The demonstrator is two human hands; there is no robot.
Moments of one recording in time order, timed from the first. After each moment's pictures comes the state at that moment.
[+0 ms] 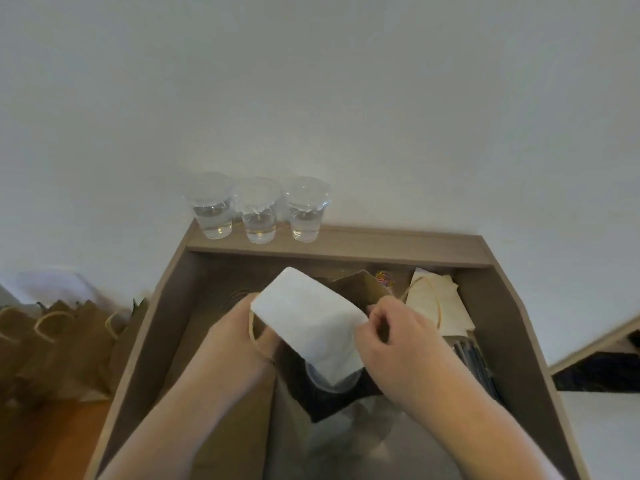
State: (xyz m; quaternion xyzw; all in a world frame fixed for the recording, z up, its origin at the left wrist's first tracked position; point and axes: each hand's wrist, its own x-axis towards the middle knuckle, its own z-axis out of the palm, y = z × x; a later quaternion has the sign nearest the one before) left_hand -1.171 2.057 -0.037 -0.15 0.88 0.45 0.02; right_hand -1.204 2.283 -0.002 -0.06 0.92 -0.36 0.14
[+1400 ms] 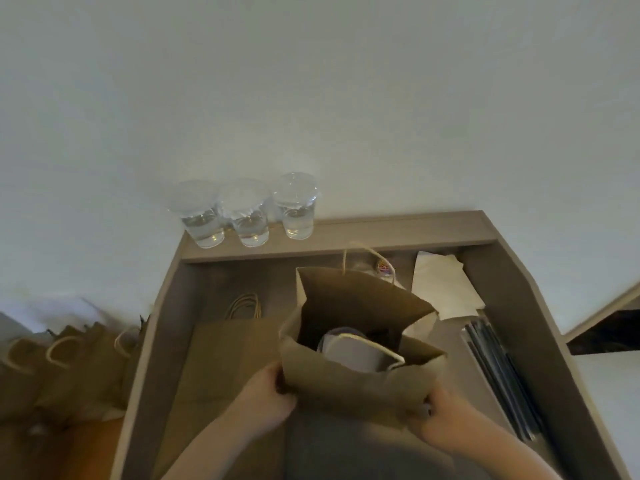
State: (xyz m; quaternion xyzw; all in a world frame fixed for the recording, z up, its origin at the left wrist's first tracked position) left_hand -1.180 2.045 -0.172 -0.12 0.86 0.43 0.24; right_hand -1.198 2.376 -0.167 -0.03 0.88 -0.32 0.34
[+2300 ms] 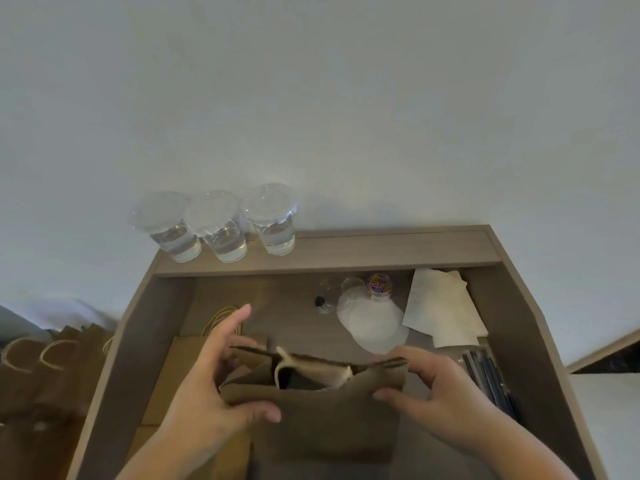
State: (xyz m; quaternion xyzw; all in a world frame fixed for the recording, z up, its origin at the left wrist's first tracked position) left_hand -1.196 2.073 -0.082 -0.05 0.82 0.57 -0.02; right_hand -1.281 2.396 -0.106 -0.20 0.81 -0.51 0.21
